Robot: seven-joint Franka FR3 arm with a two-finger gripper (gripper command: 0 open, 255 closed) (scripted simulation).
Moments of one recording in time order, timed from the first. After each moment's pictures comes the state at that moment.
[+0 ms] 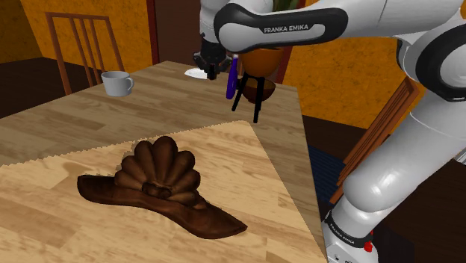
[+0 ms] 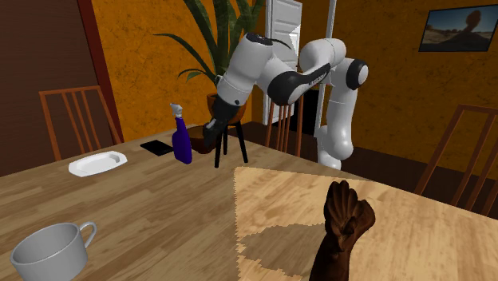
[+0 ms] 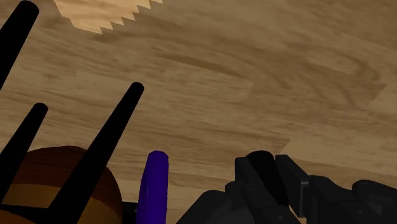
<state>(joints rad) -0.35 -0.07 0.64 -1.78 -0.44 1.96 1.16</state>
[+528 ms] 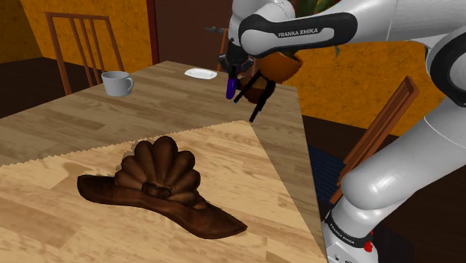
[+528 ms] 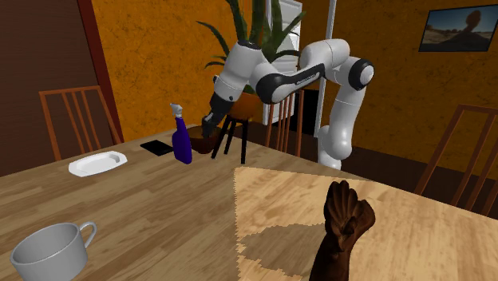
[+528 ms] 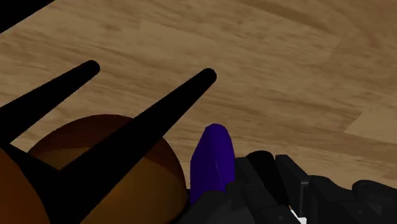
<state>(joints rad) -0.42 -0.20 0.49 -1.96 -0.33 2.12 0.94</state>
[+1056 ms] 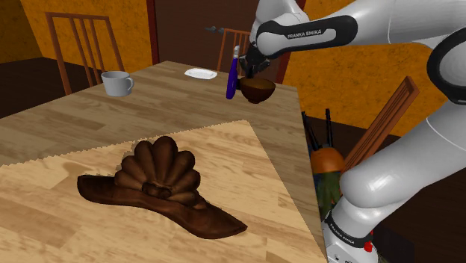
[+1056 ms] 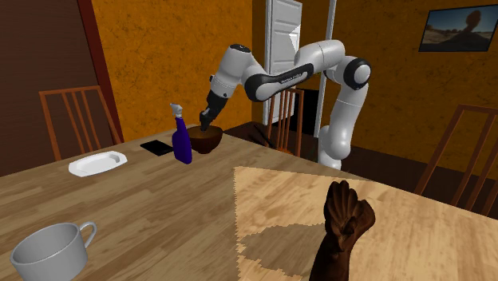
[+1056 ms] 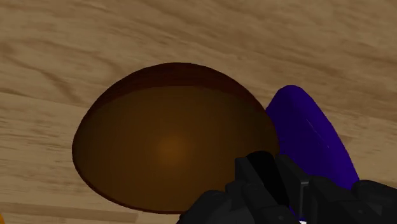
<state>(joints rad) -0.48 -0.23 0.35 -2.03 -0.28 2.23 0.75</state>
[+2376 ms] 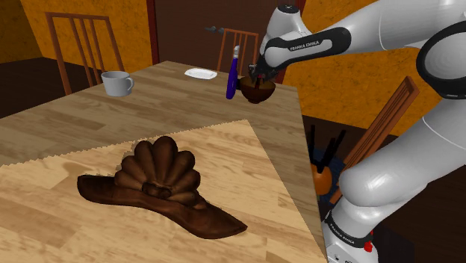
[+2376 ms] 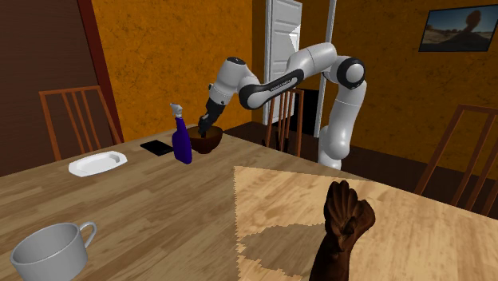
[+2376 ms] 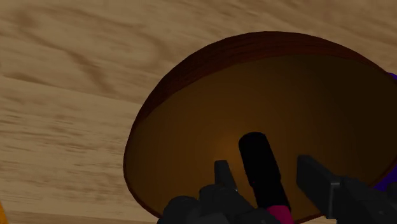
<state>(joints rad) -0.52 -0.20 0.26 -2.12 -0.27 2.38 0.64</state>
